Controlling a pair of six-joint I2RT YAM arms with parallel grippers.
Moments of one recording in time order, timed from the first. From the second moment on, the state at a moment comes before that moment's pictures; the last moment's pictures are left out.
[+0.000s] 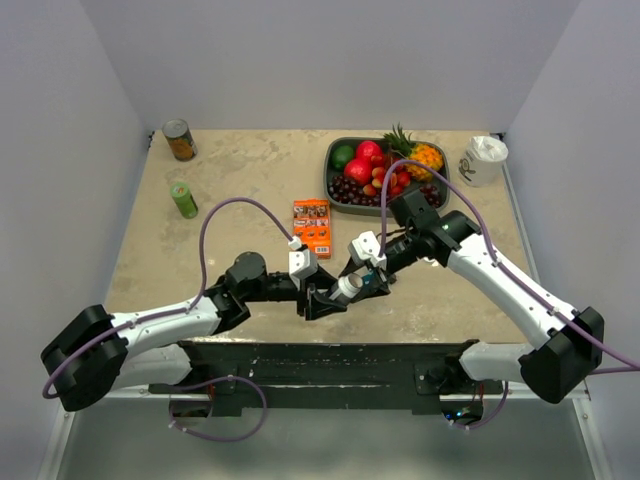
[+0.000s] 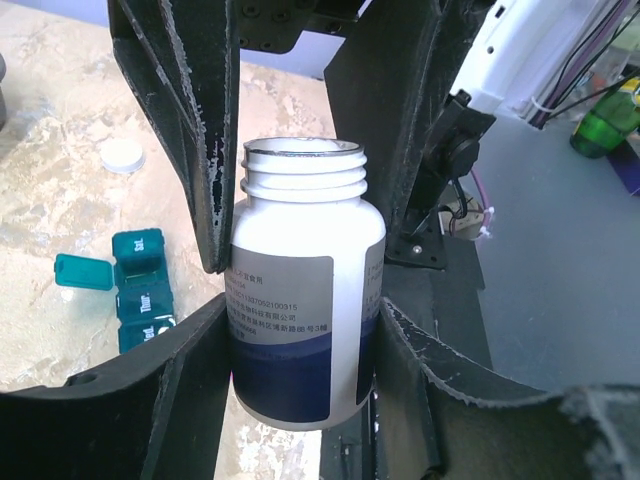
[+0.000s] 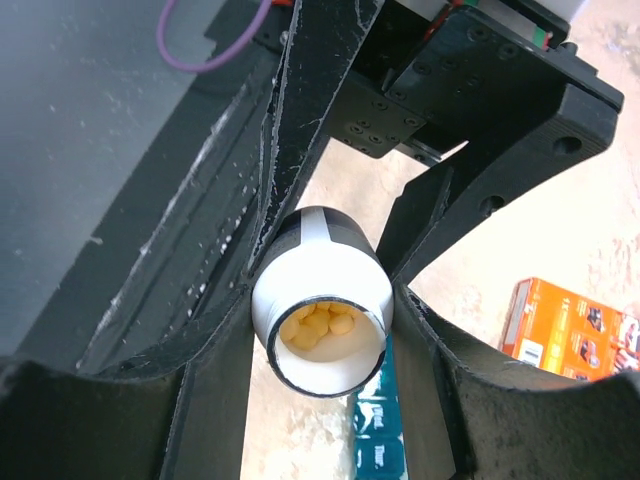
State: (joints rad) left arm -0.88 1.16 0.45 0.65 0.62 -0.17; right arm 0.59 1.26 1.15 -0.97 -1.06 -1.15
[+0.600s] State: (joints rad) left arm -0.87 1.15 0.41 0.80 0.62 -0.25; right arm 0.56 1.28 1.15 -0.91 -1.17 -1.01
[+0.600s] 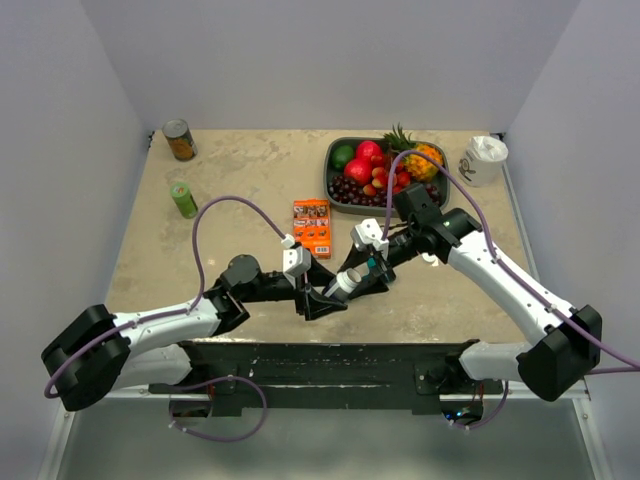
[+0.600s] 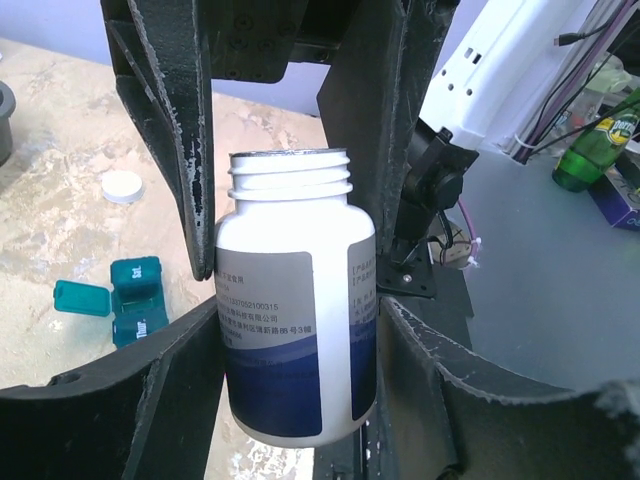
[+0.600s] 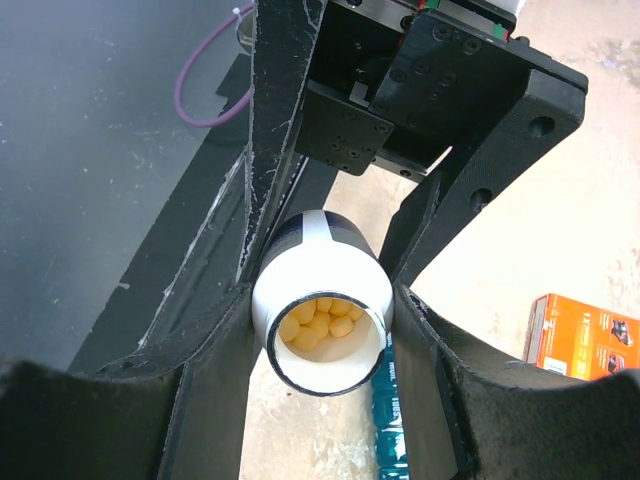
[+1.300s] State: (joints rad) left arm -0.87 1.16 0.39 0.87 0.59 -0.32; right arm 0.54 1.25 1.10 -0.81 -1.21 -0.93
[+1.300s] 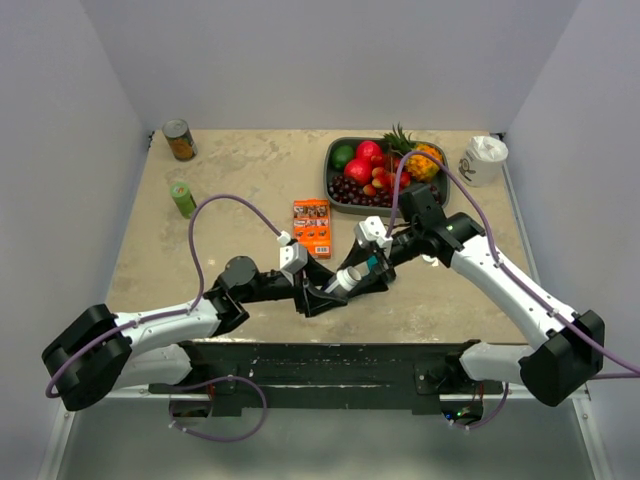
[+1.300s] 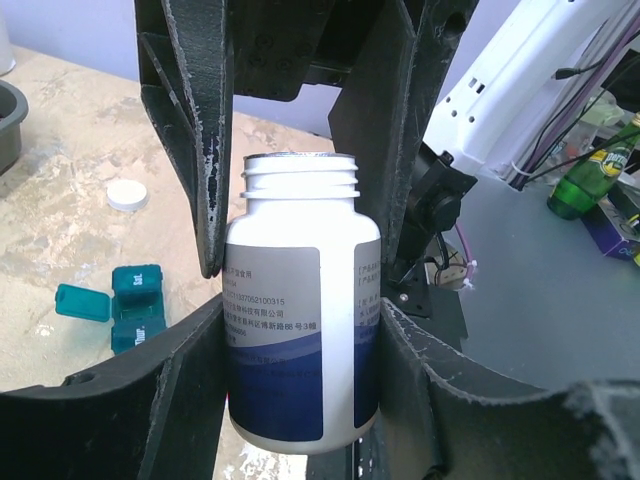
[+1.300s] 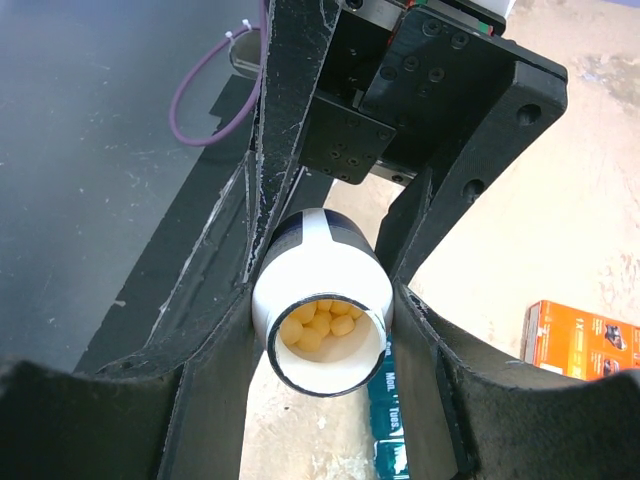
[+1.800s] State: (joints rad) left arm -0.85 1.05 0.38 0.71 0.56 -0.22; right arm 0.44 1.21 1.16 -0.79 -1.14 -0.81
